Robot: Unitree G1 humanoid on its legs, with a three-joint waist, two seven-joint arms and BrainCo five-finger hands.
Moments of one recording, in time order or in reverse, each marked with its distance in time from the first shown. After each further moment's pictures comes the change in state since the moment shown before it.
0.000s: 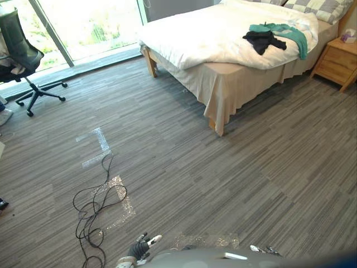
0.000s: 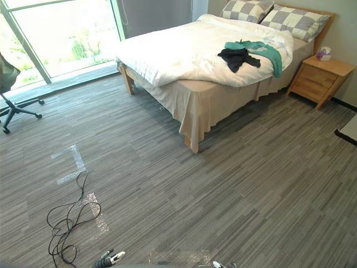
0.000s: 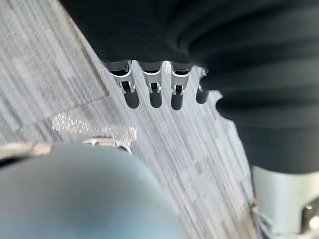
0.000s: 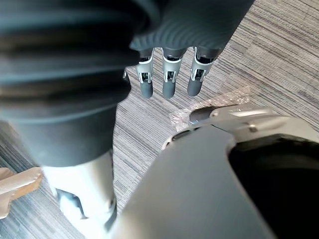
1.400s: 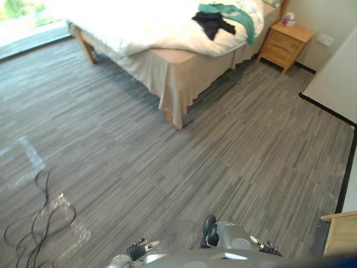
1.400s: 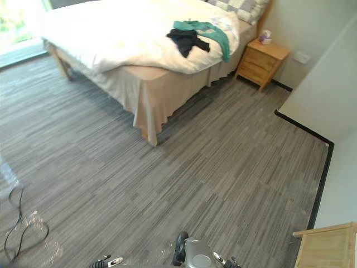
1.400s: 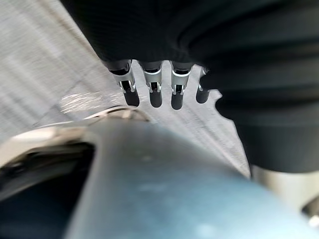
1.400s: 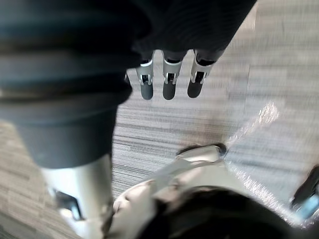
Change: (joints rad) left arm -0.019 0.009 0.042 0.023 0.125 0.091 0.009; right arm 0.064 0.083 -0.121 -0.084 0.108 -0.049 -0.091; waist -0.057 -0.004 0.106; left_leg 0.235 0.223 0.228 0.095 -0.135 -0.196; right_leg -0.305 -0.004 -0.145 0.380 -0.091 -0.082
